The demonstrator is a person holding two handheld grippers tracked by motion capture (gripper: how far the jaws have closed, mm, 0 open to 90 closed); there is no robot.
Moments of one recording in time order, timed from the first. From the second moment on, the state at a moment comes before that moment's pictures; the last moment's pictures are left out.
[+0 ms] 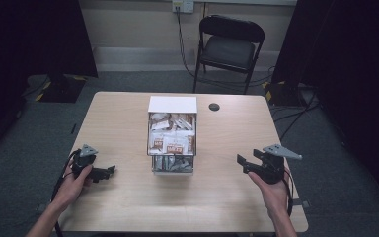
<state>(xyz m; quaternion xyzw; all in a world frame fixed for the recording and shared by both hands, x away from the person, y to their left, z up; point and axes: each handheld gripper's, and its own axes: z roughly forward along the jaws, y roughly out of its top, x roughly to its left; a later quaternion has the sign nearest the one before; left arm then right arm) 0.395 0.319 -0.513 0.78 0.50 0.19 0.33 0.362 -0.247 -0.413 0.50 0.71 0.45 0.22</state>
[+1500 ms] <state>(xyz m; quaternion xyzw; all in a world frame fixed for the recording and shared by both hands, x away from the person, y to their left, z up) 0.395 0.319 -0.513 0.78 0.50 0.19 0.33 0.356 -0.158 -0.304 0.34 0.75 0.53 0.17</state>
